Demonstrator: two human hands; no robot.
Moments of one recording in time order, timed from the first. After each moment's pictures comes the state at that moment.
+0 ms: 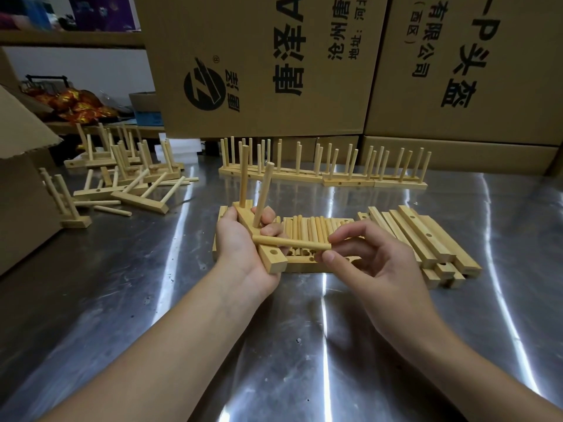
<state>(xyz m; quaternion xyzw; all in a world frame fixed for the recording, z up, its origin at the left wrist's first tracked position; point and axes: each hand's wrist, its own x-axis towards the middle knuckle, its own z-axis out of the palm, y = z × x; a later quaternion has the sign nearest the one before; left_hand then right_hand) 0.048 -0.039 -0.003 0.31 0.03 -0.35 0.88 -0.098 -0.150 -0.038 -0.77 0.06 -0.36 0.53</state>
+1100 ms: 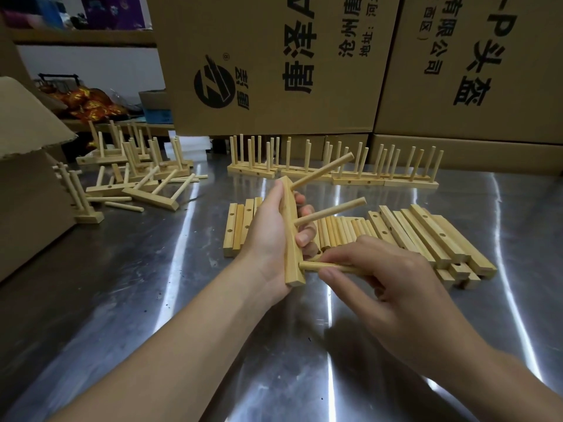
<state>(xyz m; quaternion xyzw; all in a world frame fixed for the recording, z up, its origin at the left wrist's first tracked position) 0.039 -0.038 0.000 0.43 -0.13 -0.38 0.81 -0.113 -0.141 -0.025 -0.91 -0.01 -0.34 0.22</state>
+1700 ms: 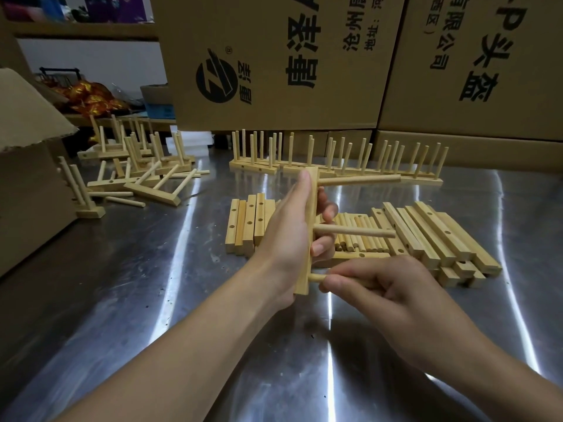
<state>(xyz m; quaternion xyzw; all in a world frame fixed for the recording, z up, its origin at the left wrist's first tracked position) 0.028 -0.040 -0.003 0.47 -0.27 -0.35 0.76 -0.116 -0.141 -0.025 -0.90 0.01 -0.23 0.37</state>
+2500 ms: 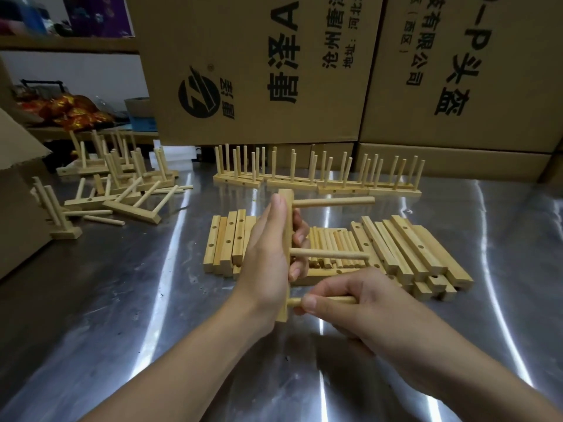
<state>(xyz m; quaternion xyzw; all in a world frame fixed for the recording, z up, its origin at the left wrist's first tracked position) 0.017 -0.045 -0.008 0.50 -0.31 -0.22 0.77 -0.115 -0.143 -0.005 -0.79 0.14 -0.05 0.60</state>
